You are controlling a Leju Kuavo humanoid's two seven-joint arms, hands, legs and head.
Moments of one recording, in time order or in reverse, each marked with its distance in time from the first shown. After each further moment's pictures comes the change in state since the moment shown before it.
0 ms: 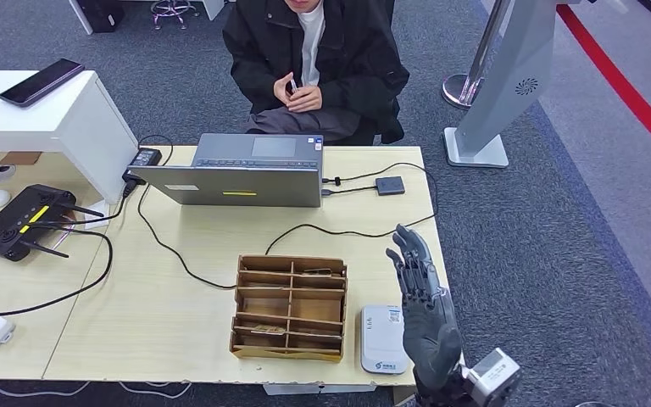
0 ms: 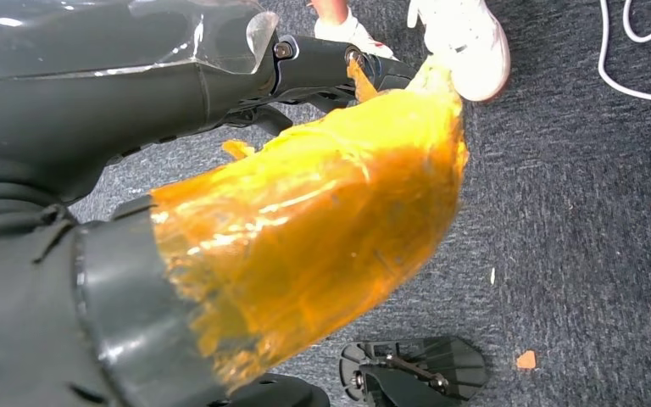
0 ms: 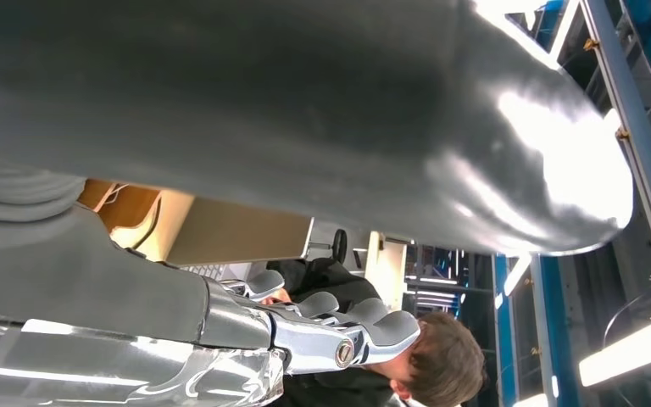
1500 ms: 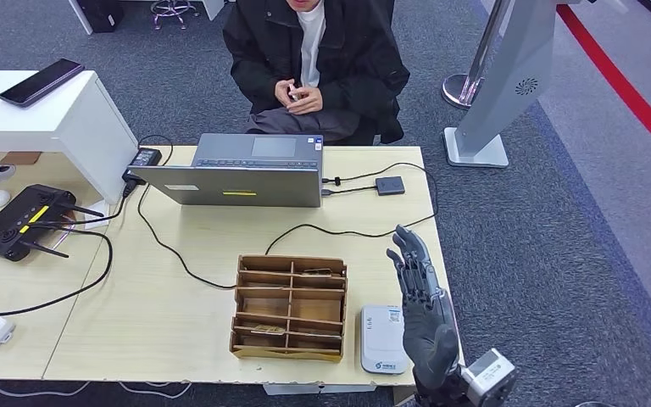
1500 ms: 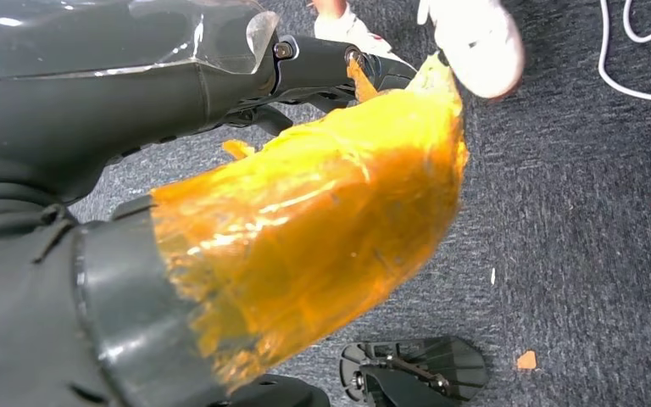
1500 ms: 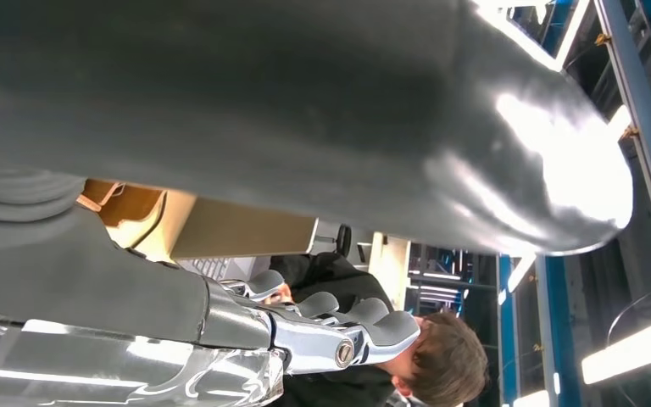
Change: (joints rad) left arm 0.000 0.001 0.000 0.000 0.000 -0.001 0.000; right arm -0.001 0.000 0.000 0.010 0.020 -0.015 0.000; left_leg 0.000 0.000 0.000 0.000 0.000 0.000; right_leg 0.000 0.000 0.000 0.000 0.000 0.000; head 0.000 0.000
